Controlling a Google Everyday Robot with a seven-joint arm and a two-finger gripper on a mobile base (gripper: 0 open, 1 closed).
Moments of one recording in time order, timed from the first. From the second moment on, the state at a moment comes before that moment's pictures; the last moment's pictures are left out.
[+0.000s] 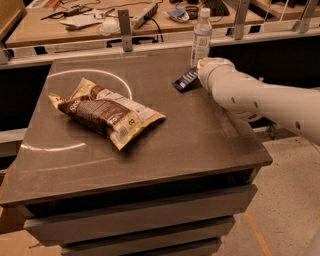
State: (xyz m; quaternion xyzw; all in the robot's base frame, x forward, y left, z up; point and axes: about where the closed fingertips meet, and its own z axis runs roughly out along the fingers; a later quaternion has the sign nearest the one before) arm 0.775 -0.153 0.895 -0.17 0.75 -0.06 0.64
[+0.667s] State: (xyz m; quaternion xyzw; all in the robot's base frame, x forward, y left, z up) arm 0.755 -0.165 0.909 -0.16 0.74 -0.06 0.65
